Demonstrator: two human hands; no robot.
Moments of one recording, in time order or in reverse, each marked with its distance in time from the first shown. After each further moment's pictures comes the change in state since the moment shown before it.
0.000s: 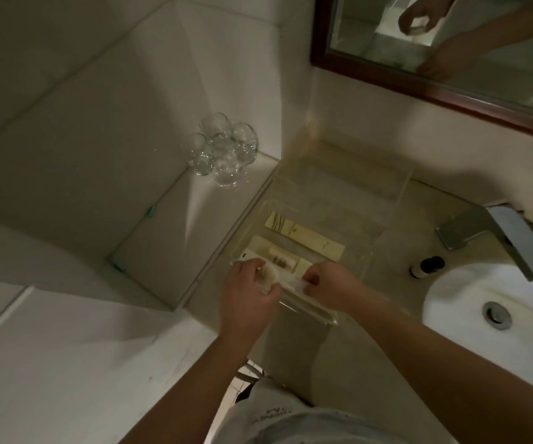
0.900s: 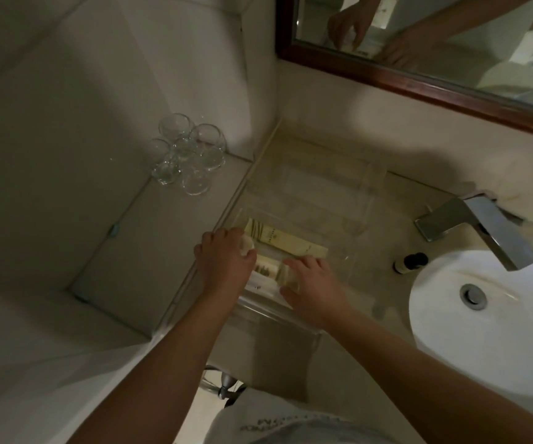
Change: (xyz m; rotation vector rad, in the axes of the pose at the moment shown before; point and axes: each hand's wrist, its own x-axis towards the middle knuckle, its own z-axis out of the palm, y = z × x) left_hand 0.106 -0.008 0.023 0.526 0.038 0.155; right_hand 0.003 -0.001 0.016 -0.064 0.310 -0.030
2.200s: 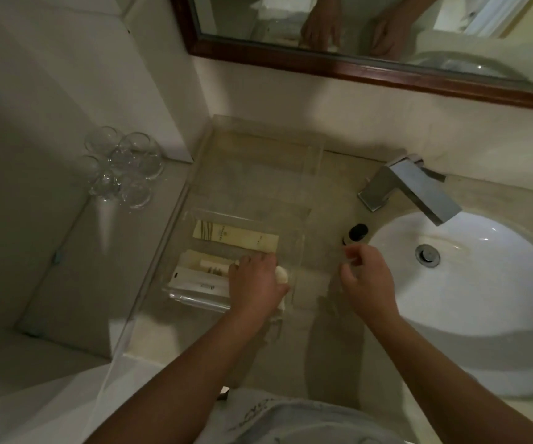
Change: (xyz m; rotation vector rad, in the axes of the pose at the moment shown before) left_hand -0.063 0.116 0.024 0.030 -0.369 0.264; right_hand -0.081 0.114 -0.030 0.454 0.558 0.432
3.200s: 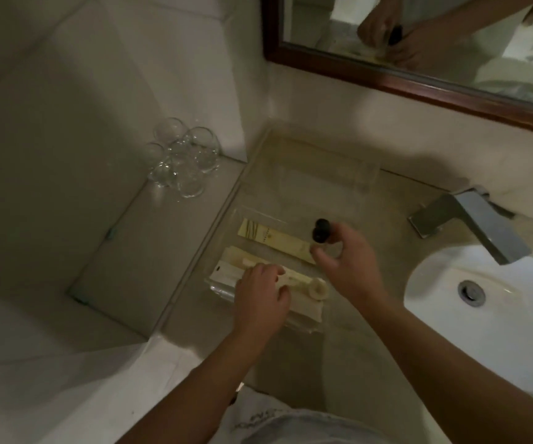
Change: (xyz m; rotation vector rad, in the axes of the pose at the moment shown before) left_hand -0.032 -0.057 -0.016 -0.375 0.151 -0.117; right_hand 0.029 -0.095 0.054 0.052 -0.215 -0.254
